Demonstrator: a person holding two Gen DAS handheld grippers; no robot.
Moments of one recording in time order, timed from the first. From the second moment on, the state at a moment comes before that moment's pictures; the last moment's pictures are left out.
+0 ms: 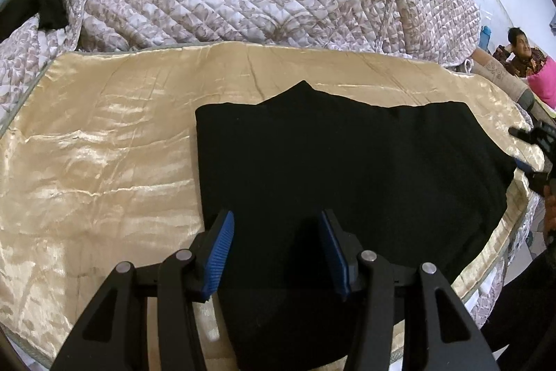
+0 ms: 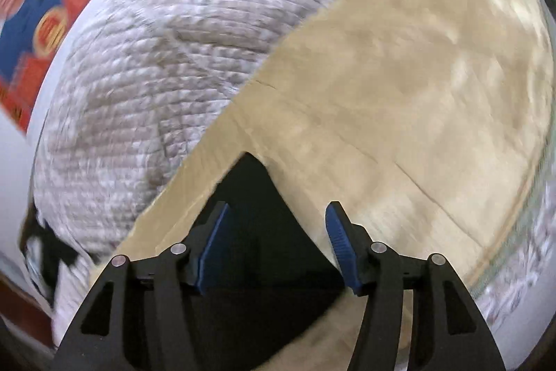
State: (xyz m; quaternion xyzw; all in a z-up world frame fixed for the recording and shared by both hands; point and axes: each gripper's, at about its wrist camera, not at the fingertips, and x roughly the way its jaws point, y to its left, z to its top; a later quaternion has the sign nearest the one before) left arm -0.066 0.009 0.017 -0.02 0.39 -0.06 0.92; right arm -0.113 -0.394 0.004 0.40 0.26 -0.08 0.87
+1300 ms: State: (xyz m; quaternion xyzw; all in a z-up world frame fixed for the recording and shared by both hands) left arm -0.069 0.075 0.042 -0.09 0.37 0.01 0.92; right arm -0.083 -0.280 0.055 0.31 0.26 0.09 0.91
